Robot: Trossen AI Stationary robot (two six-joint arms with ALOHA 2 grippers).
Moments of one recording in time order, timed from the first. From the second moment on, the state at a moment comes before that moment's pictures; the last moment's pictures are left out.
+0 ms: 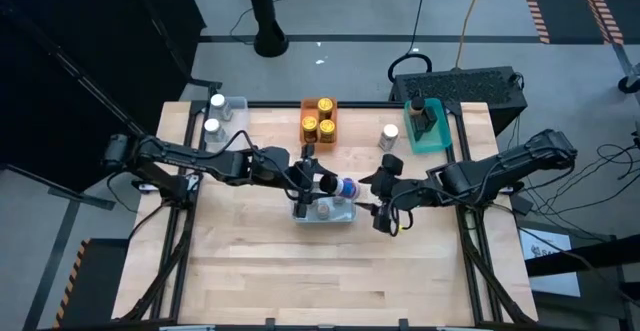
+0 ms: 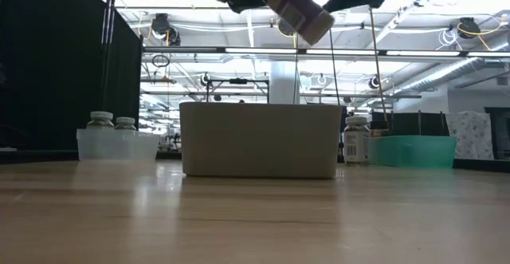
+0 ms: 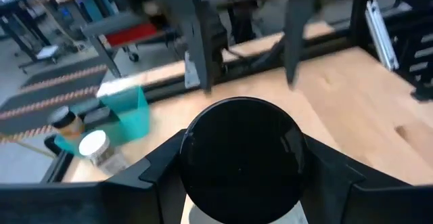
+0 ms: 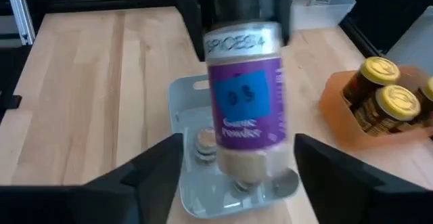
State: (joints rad) left arm -0.05 1.49 1.04 0.15 0.01 0.27; right arm 0.32 1.26 1.07 -0.47 0.44 0.32
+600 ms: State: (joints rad) left arm -0.10 1.49 1.04 0.22 0.03 0.30; right arm 0.30 1.34 1.07 -0.36 0.40 0.24
